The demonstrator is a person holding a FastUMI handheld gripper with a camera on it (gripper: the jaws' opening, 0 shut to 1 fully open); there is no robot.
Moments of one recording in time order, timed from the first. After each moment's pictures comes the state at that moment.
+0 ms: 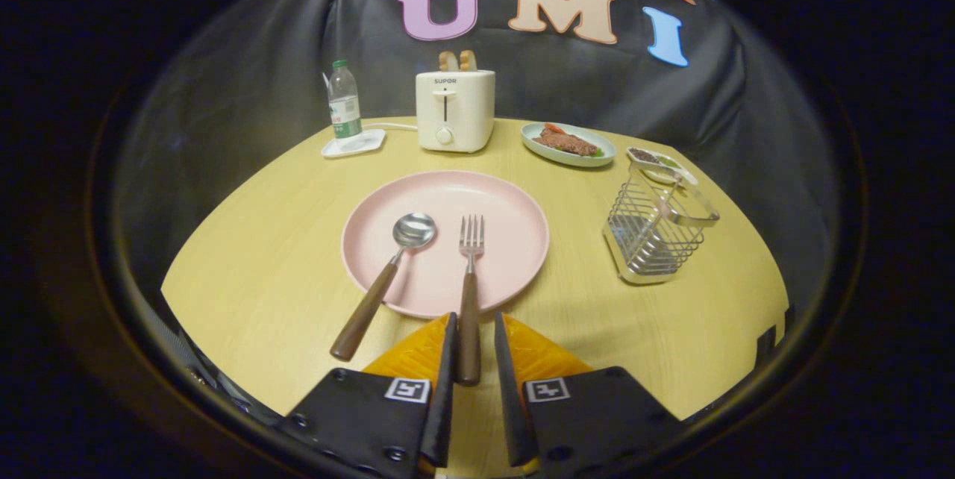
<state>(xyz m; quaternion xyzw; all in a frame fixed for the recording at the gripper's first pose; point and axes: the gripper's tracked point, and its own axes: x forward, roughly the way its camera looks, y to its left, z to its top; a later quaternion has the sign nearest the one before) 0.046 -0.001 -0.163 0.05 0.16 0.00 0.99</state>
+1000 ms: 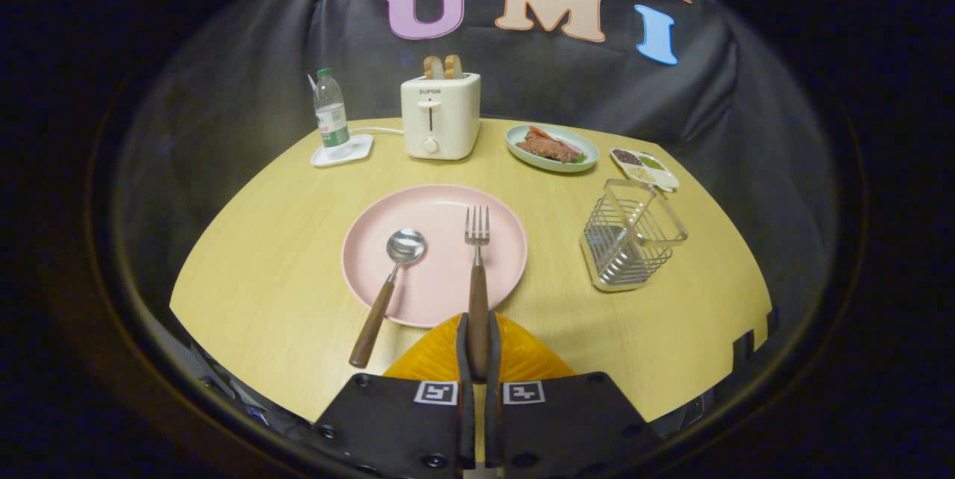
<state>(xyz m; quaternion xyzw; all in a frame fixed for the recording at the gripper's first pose) 0.027 -0.025 -0.118 0.06 0.19 -0.04 0.98</state>
